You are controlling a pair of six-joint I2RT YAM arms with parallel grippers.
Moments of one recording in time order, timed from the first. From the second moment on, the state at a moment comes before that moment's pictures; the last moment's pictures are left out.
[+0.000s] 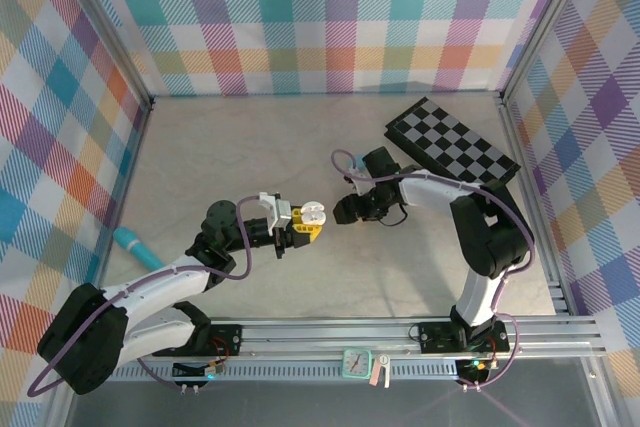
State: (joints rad) left arm -0.60 1.08 0.37 0.73 0.77 -0.03; right arm 0.52 1.79 1.09 -0.47 -0.54 0.22
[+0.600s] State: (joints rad) left arm -0.60 1.05 0.37 0.72 0.77 -0.03; right arm 0.52 2.02 1.35 -0.58 -0.55 0.05
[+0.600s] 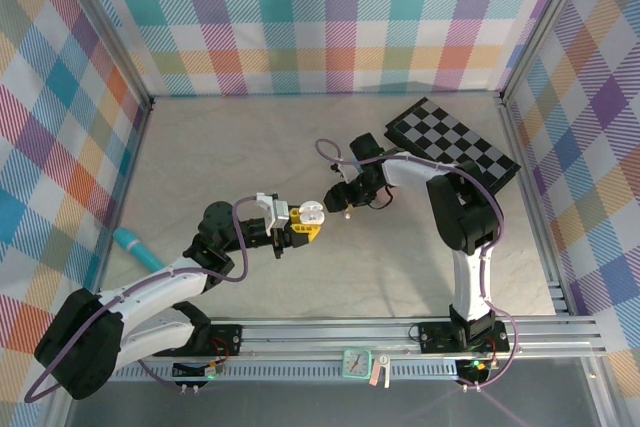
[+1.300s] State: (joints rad) left arm -0.60 1.07 0.37 0.73 0.77 -0.03; right arm 0.55 1.82 1.10 -0.61 -0.57 0.08
